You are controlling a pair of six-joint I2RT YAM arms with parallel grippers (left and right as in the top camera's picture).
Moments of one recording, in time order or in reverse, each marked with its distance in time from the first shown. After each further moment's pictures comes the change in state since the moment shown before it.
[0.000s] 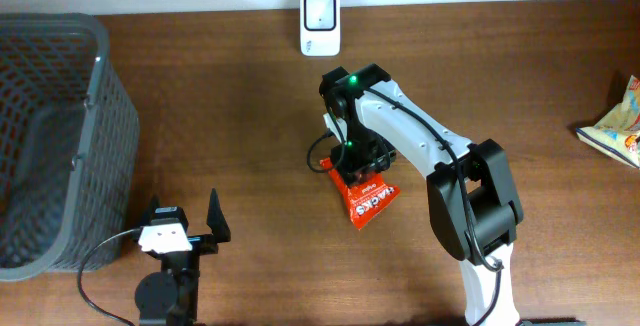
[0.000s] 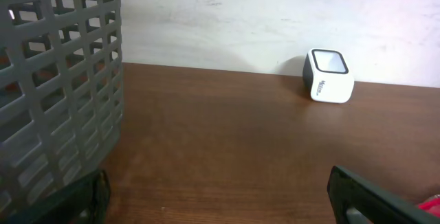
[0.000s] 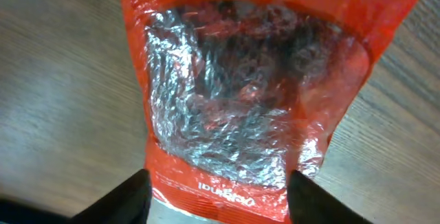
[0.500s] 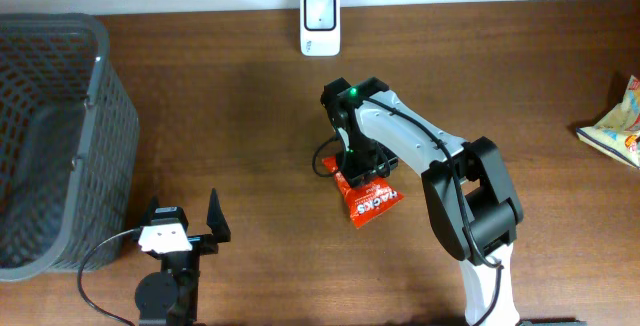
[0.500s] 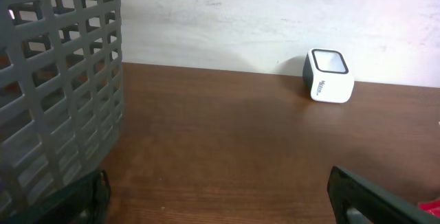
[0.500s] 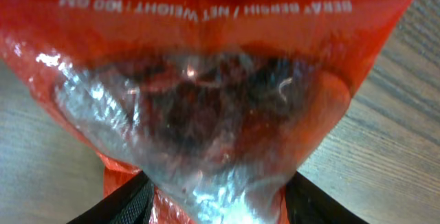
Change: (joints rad) left arm 0.000 0.000 0.000 0.000 0.000 0.000; right arm 0.000 0.000 -0.114 0.136 0.089 0.082
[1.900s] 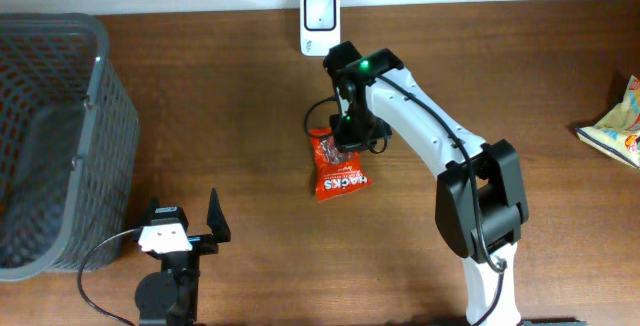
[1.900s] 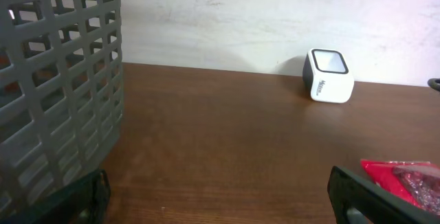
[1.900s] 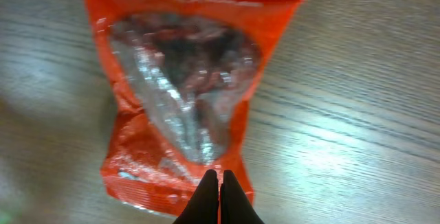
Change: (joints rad) left arm 0.000 0.000 0.000 0.000 0.000 0.000; right arm -0.033 -0.006 0.204 -0.018 -0.095 0.178
